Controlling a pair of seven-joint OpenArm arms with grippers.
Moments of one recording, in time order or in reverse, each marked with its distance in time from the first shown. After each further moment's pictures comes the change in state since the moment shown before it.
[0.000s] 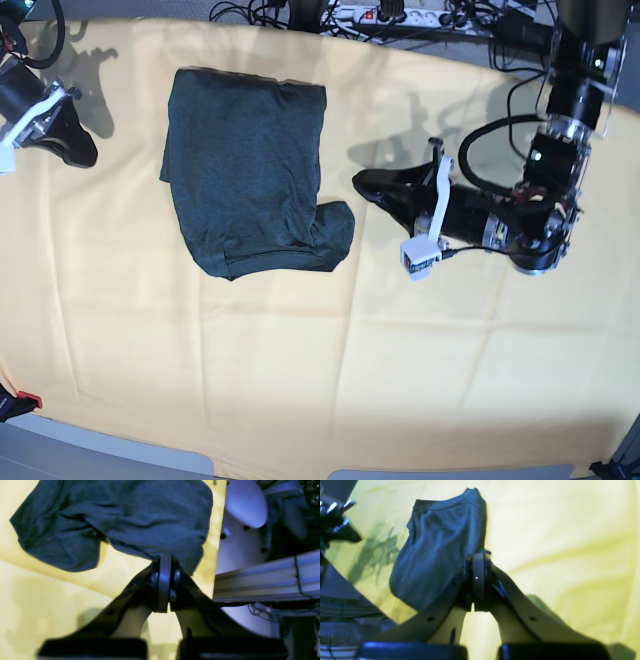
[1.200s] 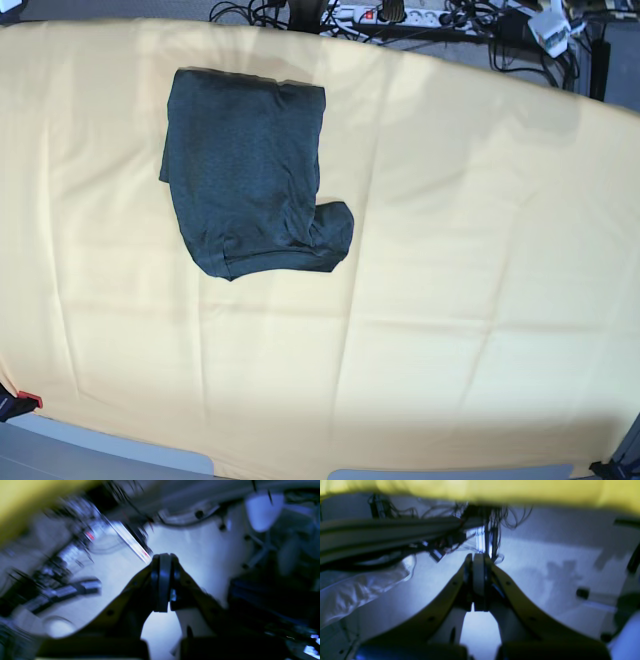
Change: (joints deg) left arm 85.5 -1.5 -60.0 36.0 0.0 4.6 -0.1; right arm -42.6 -8.9 15.7 14.0 0.9 0.2 -6.5
